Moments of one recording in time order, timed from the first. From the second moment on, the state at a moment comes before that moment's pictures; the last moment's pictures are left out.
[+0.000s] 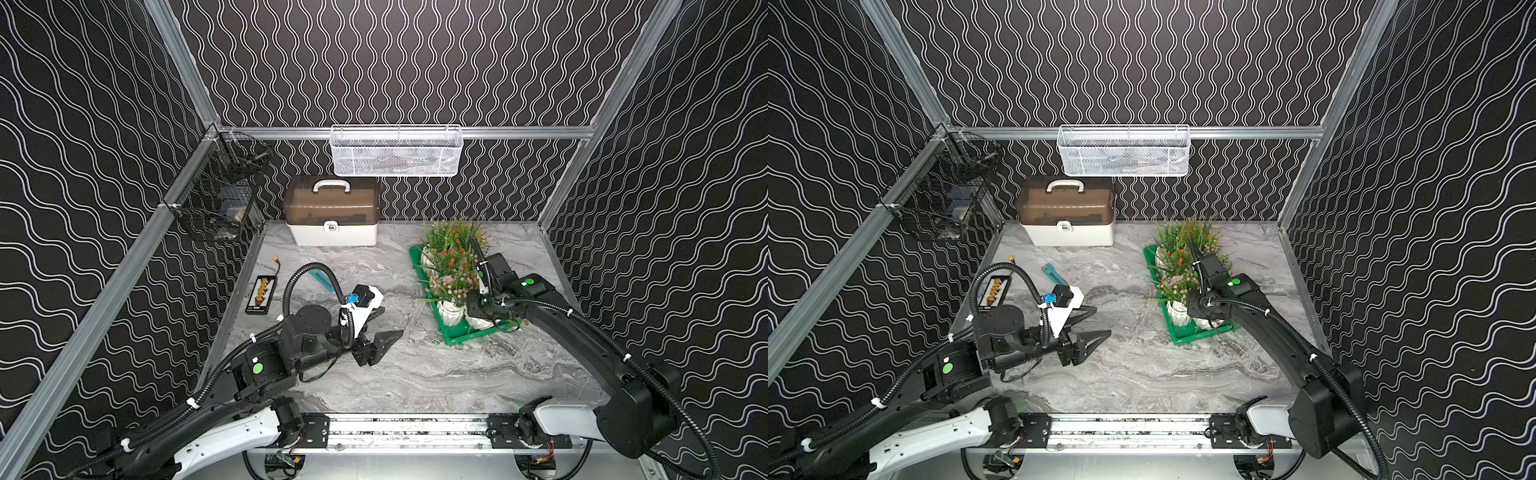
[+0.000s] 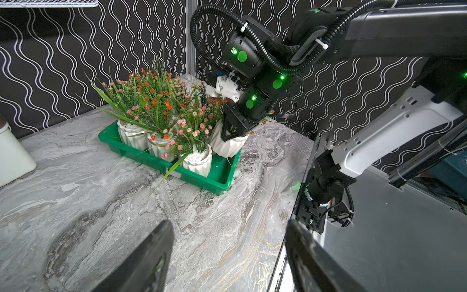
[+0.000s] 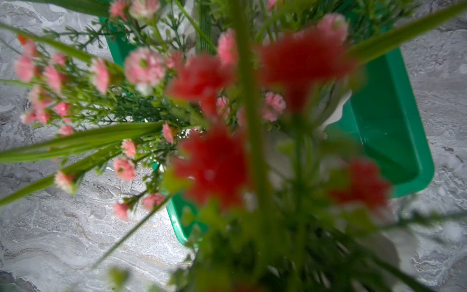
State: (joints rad) left arm -0.93 0.74 0.90 -0.43 0.05 -0.18; right arm 0.45 1.32 1.10 -0.94 0.06 0.53
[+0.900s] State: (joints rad) left arm -0.93 0.74 0.90 -0.44 0.05 -0.18; right arm 0.45 1.41 1.08 -0.92 0.07 0.53
